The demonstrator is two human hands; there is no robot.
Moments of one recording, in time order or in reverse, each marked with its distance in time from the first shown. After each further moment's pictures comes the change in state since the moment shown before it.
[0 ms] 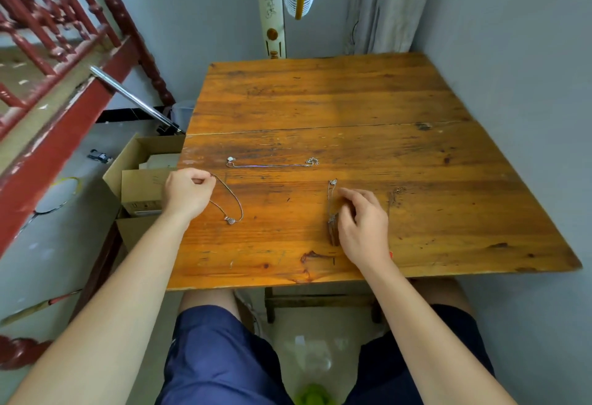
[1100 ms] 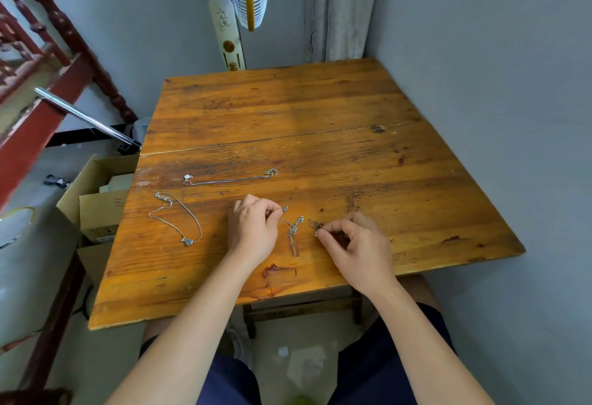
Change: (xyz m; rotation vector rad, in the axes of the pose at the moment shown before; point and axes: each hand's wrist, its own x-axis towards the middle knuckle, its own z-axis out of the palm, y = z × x) left_hand -0.099 0.072 0.112 0.178 -0.180 0.416; right_hand -0.017 0.046 -0.048 -0.199 -0.019 -0.103
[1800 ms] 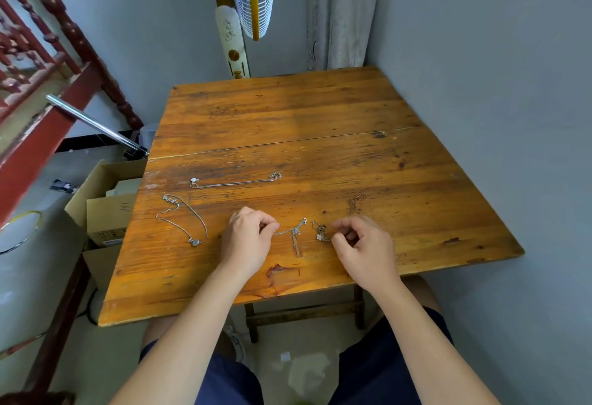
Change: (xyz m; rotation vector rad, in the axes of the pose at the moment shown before) left_hand -0.016 -0.012 -0.016 -0.032 -0.019 0.001; right_hand 0.001 0.002 -0.004 0.139 -0.012 0.092
